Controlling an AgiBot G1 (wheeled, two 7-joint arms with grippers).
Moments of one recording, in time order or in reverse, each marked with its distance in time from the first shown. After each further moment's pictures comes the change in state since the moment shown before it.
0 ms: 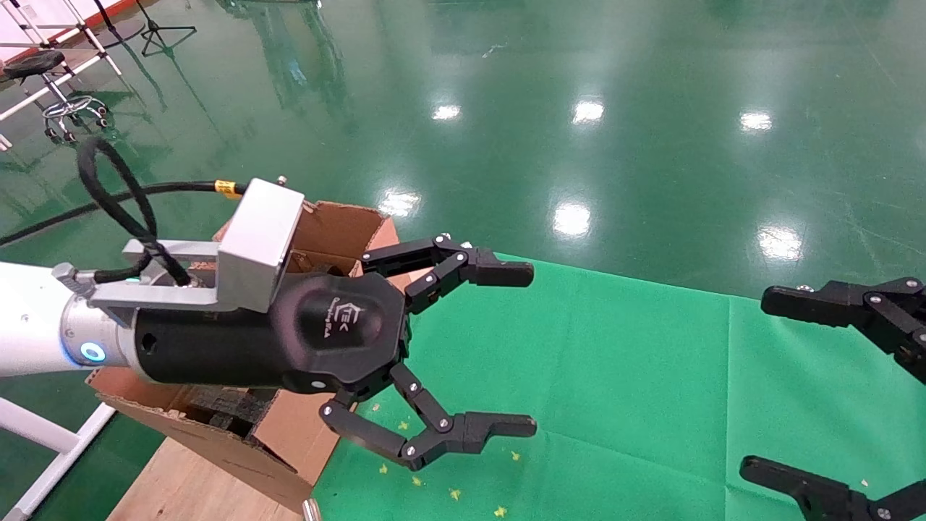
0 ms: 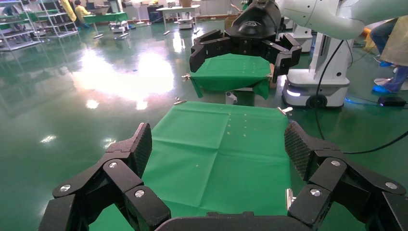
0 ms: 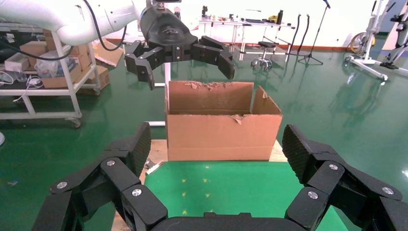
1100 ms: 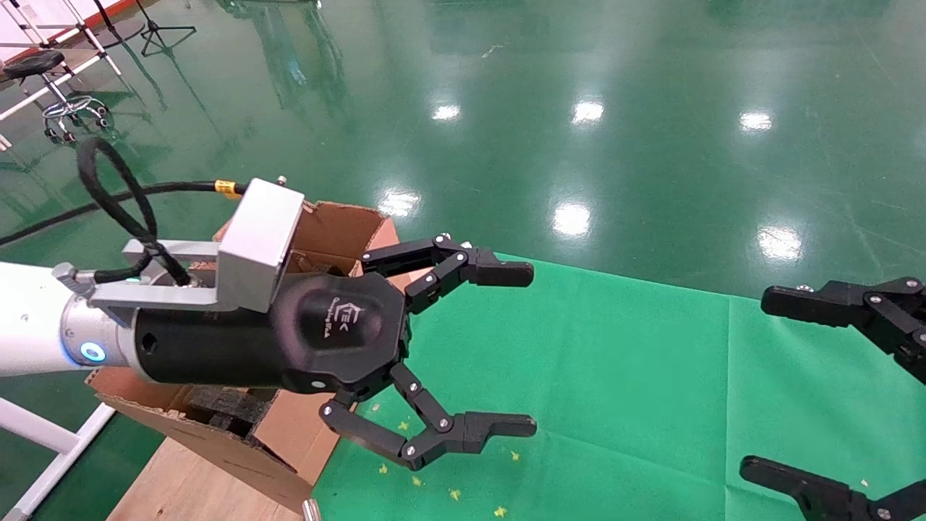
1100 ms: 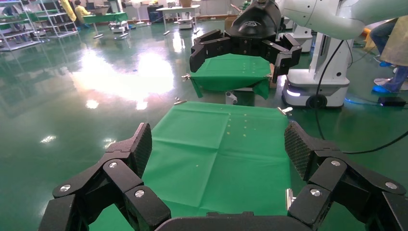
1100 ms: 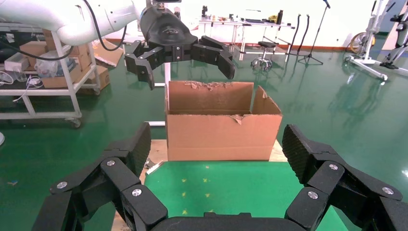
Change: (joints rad) left arm 0.000 0.000 0.000 0.000 0.000 0.000 0.000; right arm 0.000 0.000 0.000 0.000 0.000 0.000 0.000
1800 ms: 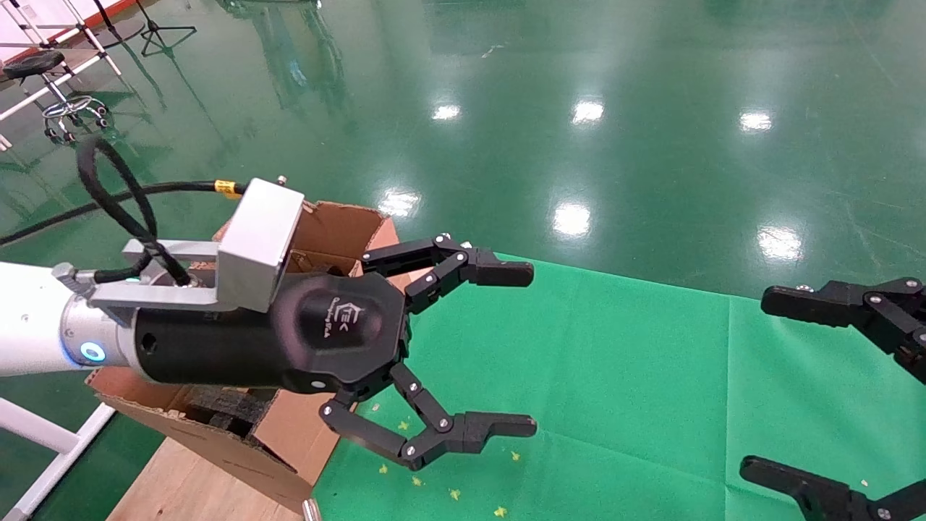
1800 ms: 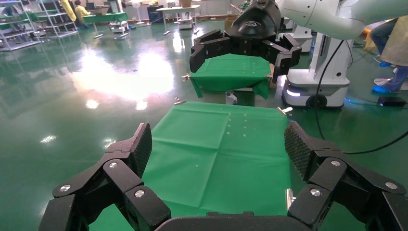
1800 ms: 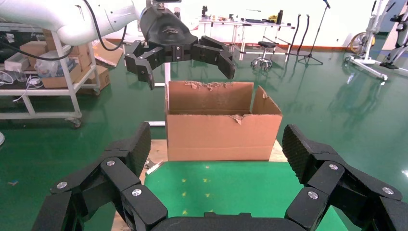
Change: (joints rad) left arm 0.000 0.000 0.000 0.000 0.000 0.000 0.000; right arm 0.000 0.000 0.000 0.000 0.000 0.000 0.000
